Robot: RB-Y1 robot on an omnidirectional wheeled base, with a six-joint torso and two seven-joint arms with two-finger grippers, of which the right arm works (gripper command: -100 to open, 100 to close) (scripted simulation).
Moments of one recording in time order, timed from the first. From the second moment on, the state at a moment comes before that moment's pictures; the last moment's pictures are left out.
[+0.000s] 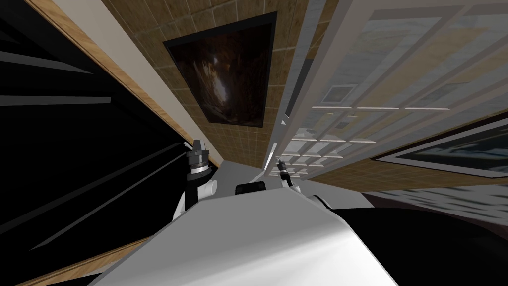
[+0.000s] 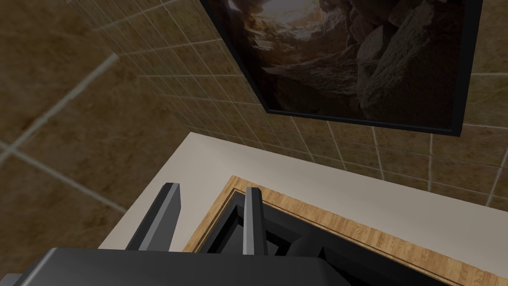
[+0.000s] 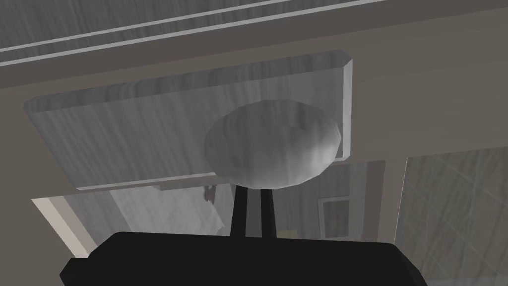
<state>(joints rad) -0.03 -0.31 0.03 -0.57 -0.25 -0.93 -0.35</state>
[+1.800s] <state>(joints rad) -0.04 -0.29 0.12 -0.62 -0.41 -0.91 -0.80</state>
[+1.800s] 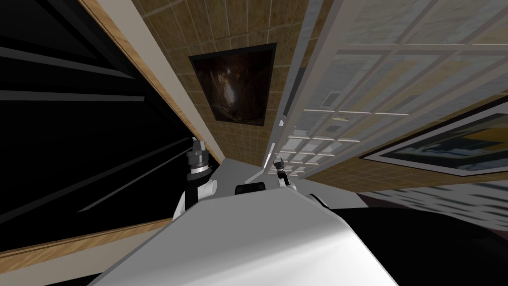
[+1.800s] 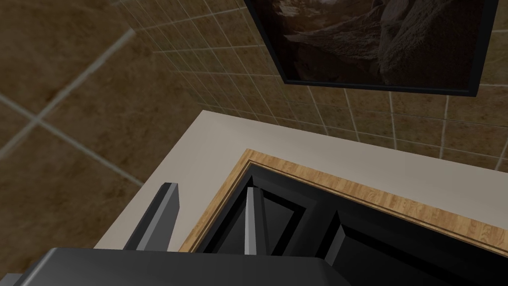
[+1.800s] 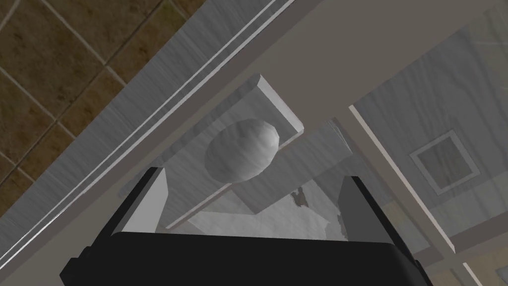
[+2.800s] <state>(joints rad) -0.05 -0.27 0.18 -0.65 -0.51 -0.89 -1.05</state>
